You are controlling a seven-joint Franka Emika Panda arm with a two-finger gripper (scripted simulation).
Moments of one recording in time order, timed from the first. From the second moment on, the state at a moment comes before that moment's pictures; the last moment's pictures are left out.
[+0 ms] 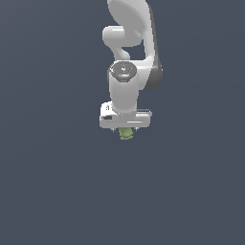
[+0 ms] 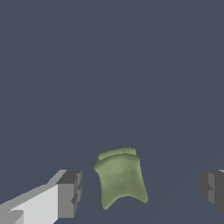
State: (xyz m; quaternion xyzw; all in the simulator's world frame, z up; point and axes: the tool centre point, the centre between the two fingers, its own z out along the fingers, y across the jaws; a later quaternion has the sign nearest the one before) arm -0.018 0.010 0.154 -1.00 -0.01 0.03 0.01
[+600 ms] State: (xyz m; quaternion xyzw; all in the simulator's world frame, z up) arm -0.022 -0.004 0.154 -1.00 0.01 0.04 0.02
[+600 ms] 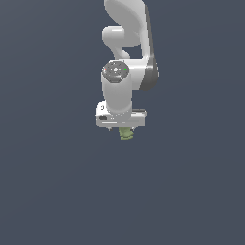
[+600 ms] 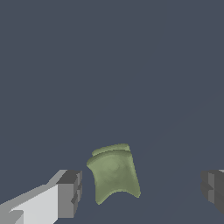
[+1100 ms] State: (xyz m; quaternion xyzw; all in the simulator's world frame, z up) arm -0.030 -0.001 0.144 -1.00 -0.01 0.03 0.02
